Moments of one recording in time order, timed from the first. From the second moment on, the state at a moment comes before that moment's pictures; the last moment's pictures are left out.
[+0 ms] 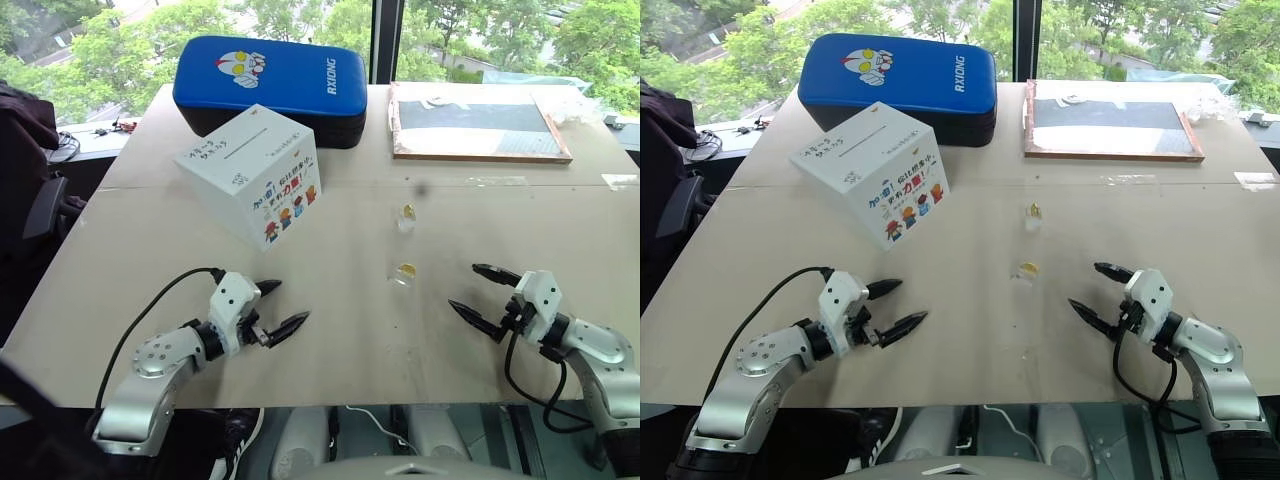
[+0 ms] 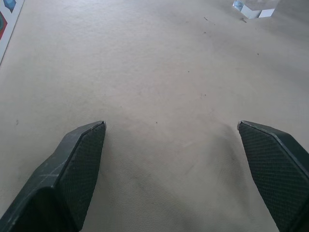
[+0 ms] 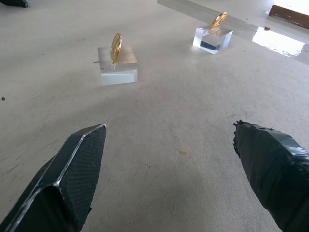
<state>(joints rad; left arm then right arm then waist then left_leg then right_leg) 0.15 0.60 0.07 -0.26 -0.36 0.26 -0.79 0.06 -0.55 -0.10 -0.02 0.33 -0.08 0.91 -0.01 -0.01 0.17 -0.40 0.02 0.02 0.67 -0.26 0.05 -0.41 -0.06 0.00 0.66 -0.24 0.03</state>
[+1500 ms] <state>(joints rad) 0.07 0.70 0.11 -0.38 -0.57 0.34 -1.00 -0.13 -0.39 0.10 -0.09 0.33 0.13 0.84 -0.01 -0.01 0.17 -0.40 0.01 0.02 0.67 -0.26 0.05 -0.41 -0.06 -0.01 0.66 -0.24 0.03</state>
